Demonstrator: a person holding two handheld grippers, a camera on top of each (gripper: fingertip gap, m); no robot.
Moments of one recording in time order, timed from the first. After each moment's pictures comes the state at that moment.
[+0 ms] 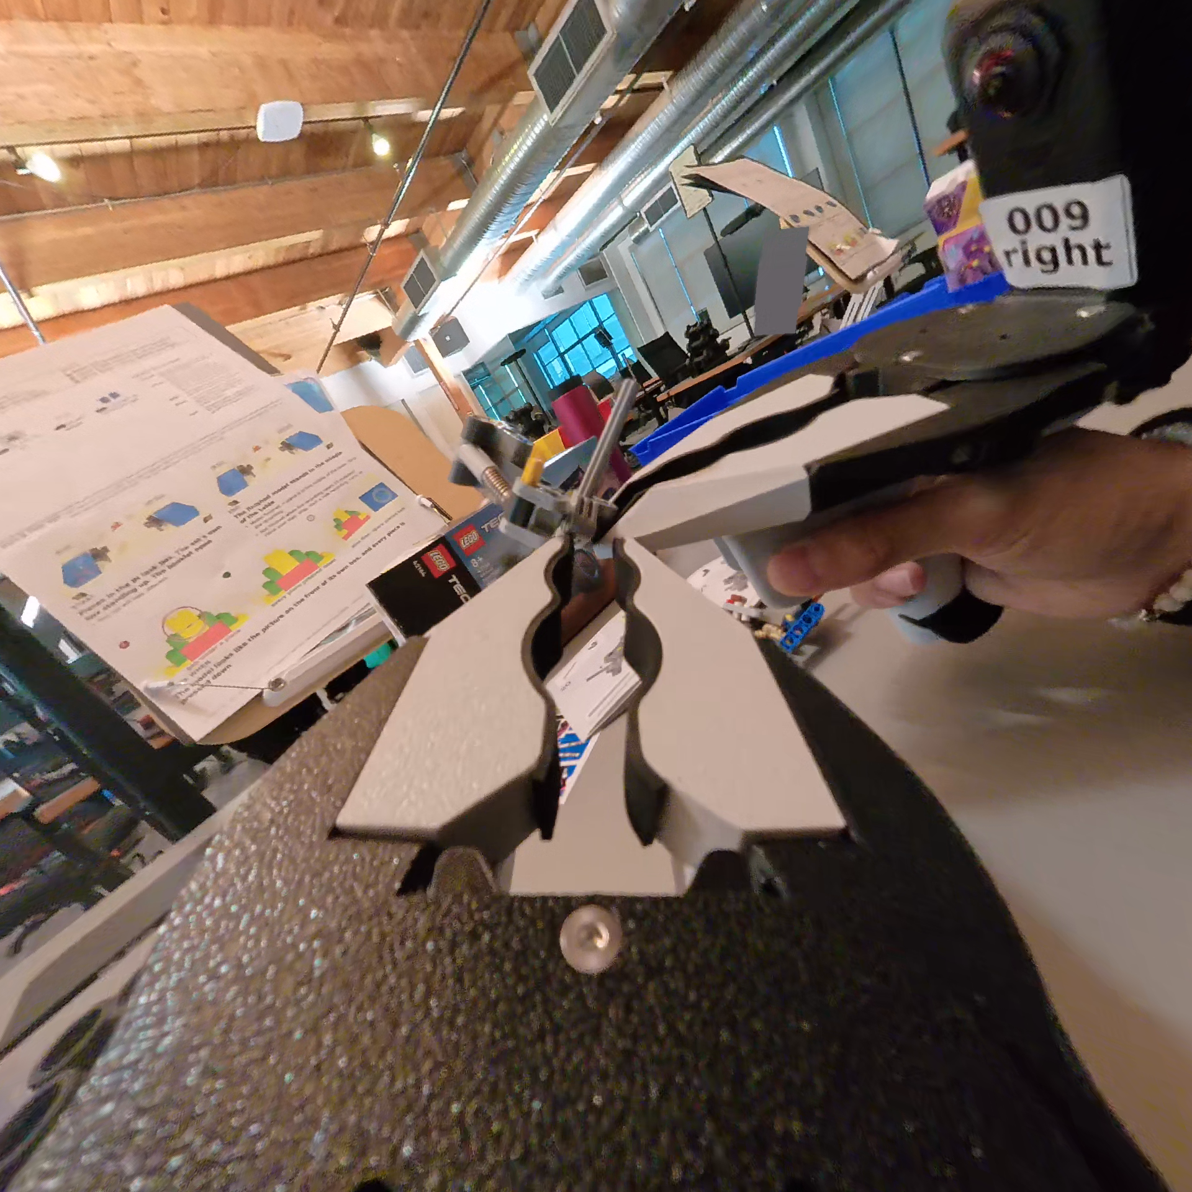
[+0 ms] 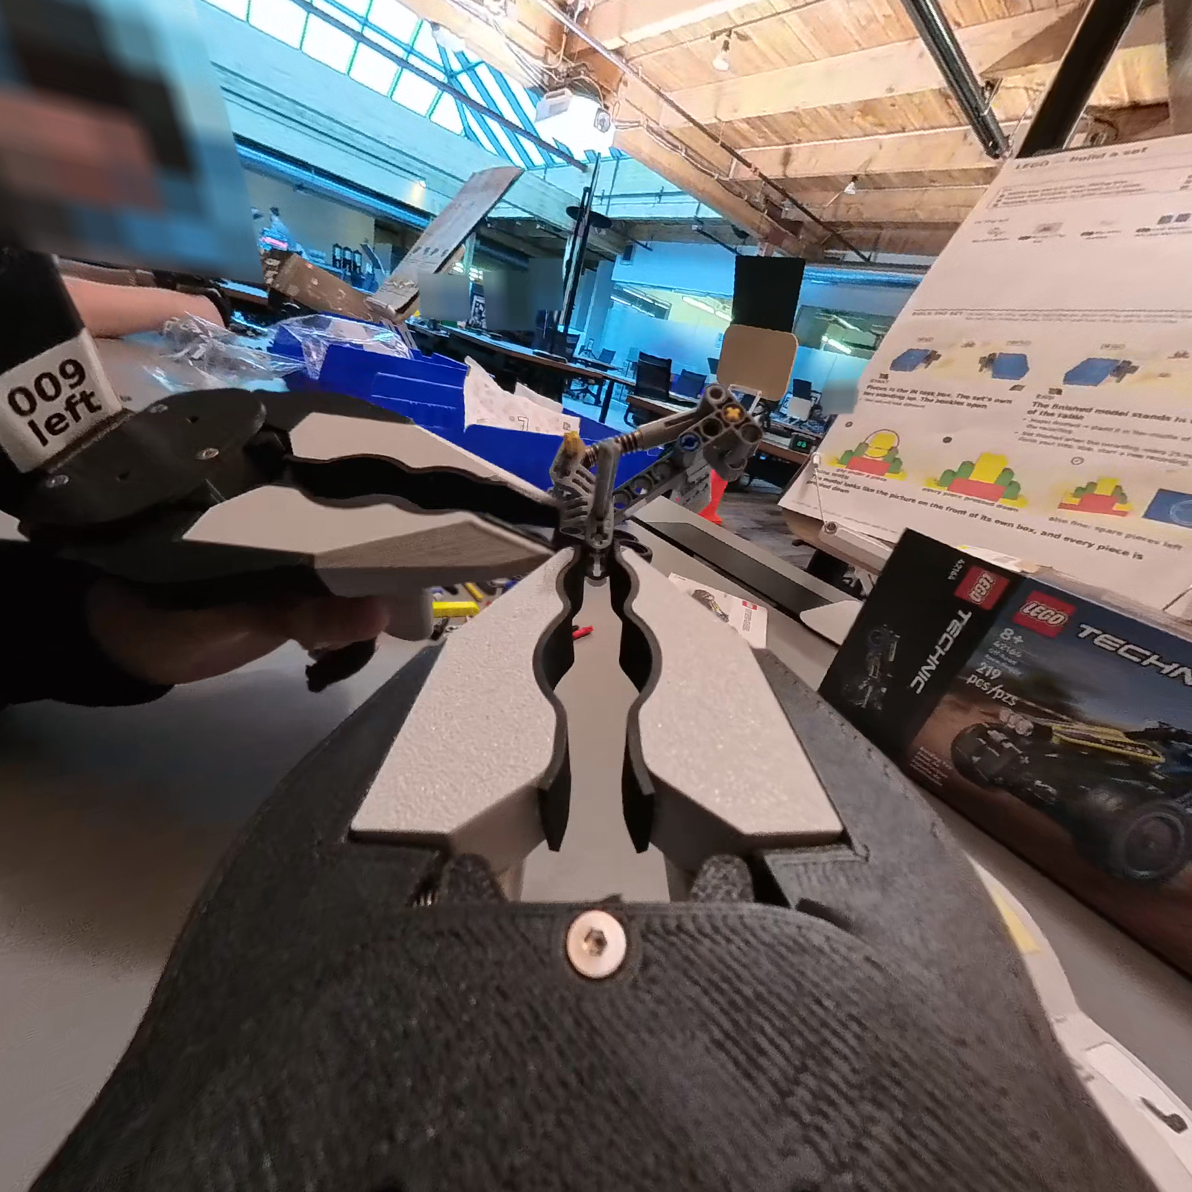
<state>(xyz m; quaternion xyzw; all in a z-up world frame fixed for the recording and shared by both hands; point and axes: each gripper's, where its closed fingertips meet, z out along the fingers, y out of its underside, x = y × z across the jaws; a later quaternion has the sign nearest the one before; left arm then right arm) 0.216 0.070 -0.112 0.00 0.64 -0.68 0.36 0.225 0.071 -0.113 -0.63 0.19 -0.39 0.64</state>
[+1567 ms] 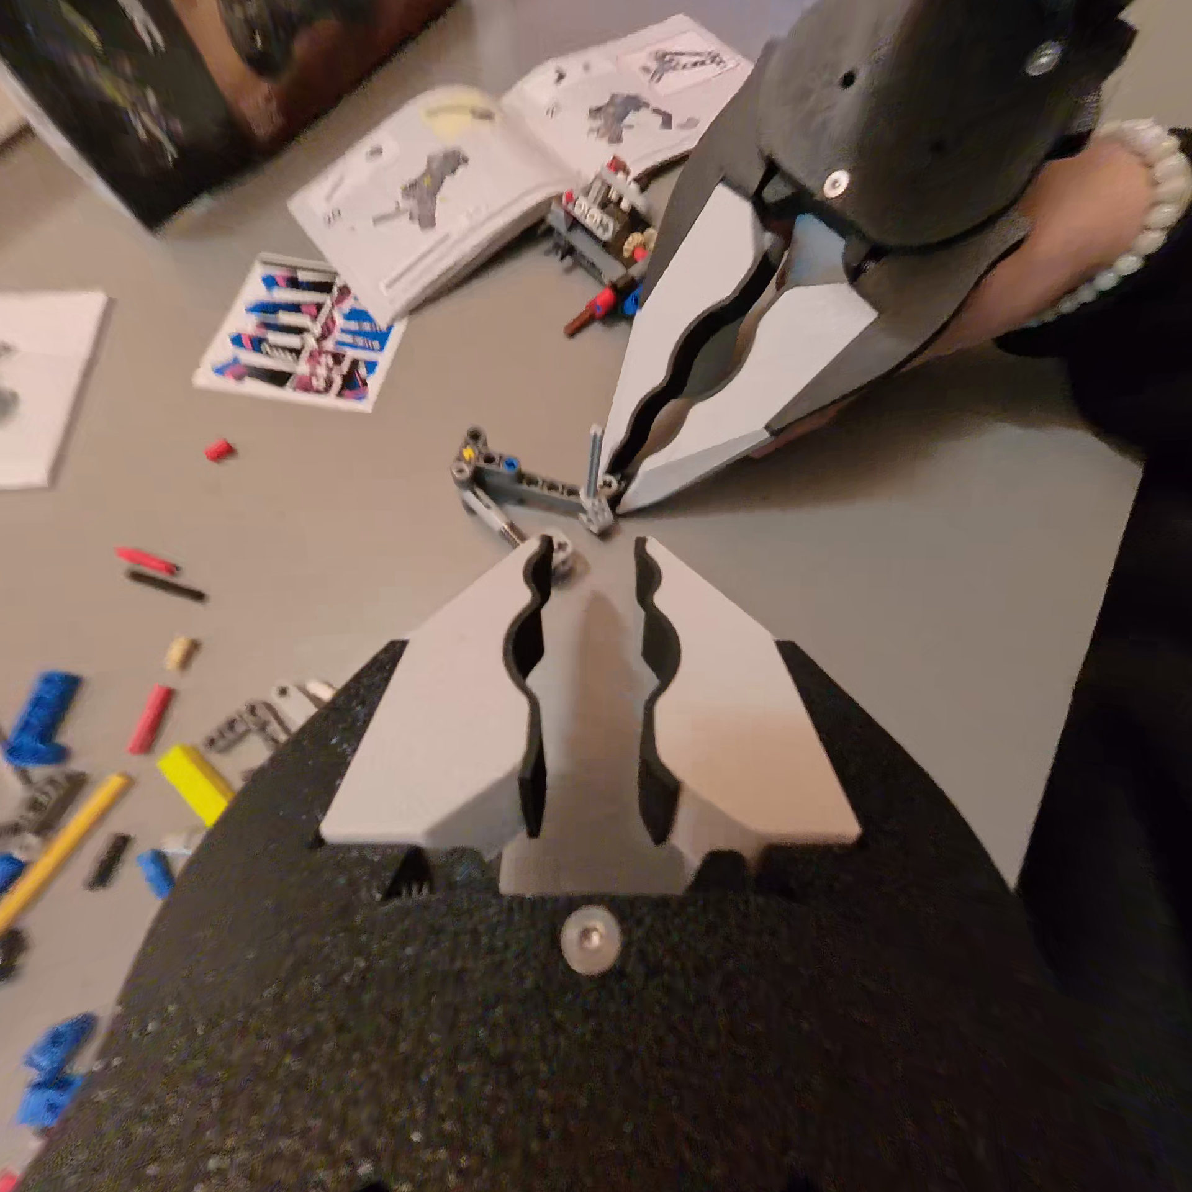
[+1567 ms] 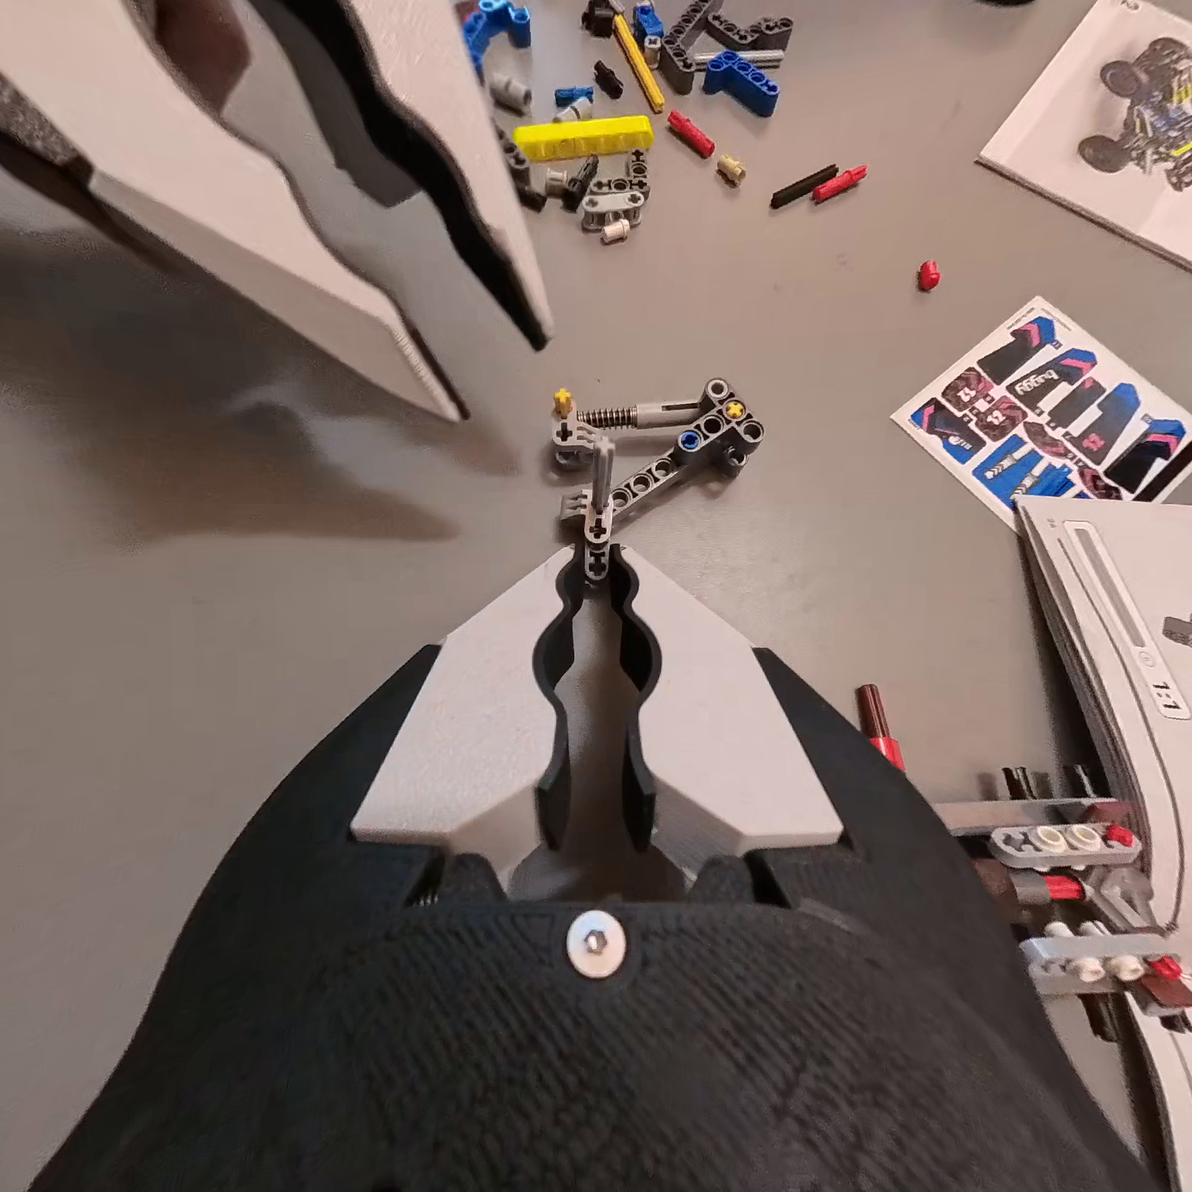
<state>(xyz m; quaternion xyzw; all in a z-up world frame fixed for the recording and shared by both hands) 0.208 0.113 -0.208 -0.14 0.89 -0.43 0.08 0.214 0.086 -0.248 -0.88 0.23 -0.12 0.40</state>
